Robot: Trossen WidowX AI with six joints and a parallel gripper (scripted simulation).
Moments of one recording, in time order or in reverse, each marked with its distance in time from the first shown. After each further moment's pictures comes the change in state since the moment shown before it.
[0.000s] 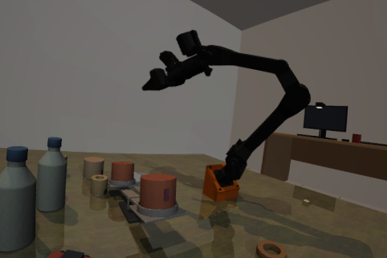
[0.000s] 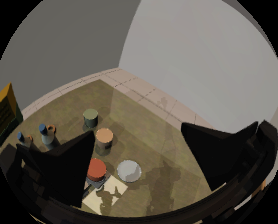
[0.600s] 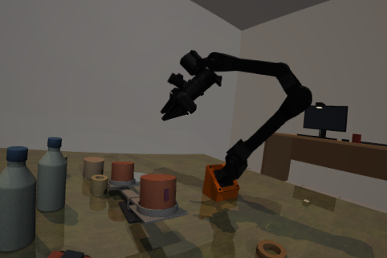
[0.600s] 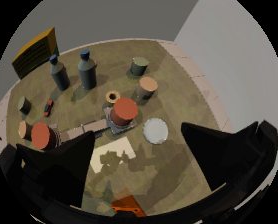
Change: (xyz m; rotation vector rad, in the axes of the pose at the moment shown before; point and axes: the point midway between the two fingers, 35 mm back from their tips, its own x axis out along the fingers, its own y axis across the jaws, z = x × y) arm -0.025 0.037 -0.095 -0.250 0.256 0.452
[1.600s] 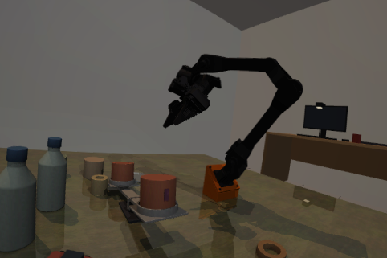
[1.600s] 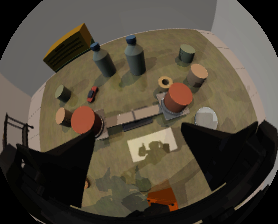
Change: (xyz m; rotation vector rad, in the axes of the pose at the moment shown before) arm -0.001 0.056 -0.018 0.108 0.057 0.422
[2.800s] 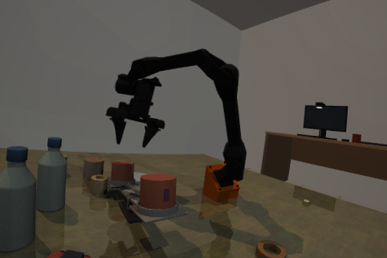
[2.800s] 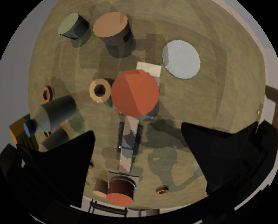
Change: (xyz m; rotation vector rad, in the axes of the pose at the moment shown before) arm 0.108 -0.085 0.050 1.058 0.393 -0.405
